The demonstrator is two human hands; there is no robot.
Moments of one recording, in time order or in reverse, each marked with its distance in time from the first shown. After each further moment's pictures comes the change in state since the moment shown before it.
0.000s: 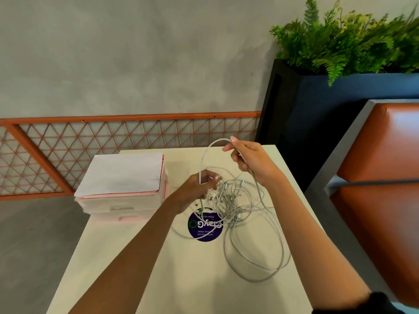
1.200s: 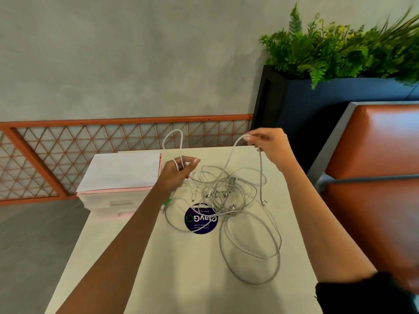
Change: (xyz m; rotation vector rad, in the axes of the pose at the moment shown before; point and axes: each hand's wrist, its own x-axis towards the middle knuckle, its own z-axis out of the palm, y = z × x) left_hand -0.034 0.020 -0.017 0.016 0.335 0.186; right_hand -0.026 -0.020 -0.053 -0.535 0.272 -0.273
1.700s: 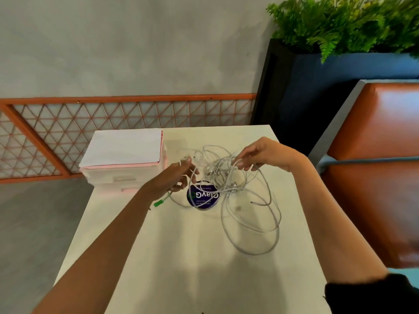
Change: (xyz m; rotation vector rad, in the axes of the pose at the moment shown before) left_hand -0.035 -0.030 -0.014 0.078 -0.355 -0.285; right_hand -0.049 -0.002 0.005 0.033 -0.723 0.240
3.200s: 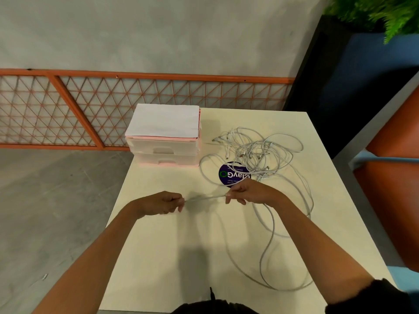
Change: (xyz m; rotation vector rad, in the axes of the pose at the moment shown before) left_hand -0.118 -0.122 -0.068 0.376 -0.227 -0.135; right_hand 0.027 0.046 0.176 -0.036 -0.268 -0.001
